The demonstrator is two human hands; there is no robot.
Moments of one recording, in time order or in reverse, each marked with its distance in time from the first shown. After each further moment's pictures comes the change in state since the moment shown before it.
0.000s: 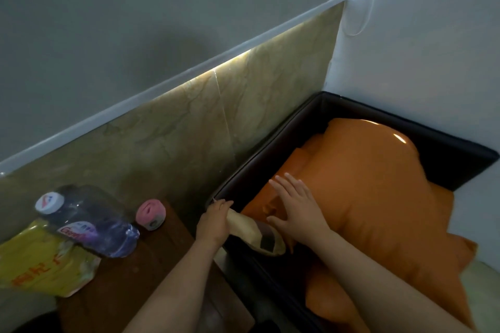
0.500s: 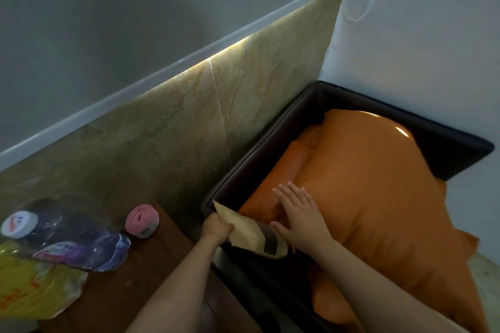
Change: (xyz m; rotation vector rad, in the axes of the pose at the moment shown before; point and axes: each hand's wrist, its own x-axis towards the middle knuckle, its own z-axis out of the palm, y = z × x) left_hand 0.041 -0.023 0.019 -0.655 -0.221 -0.474; right_hand 0.015 0.005 0.038 -0.013 -0.030 0.078
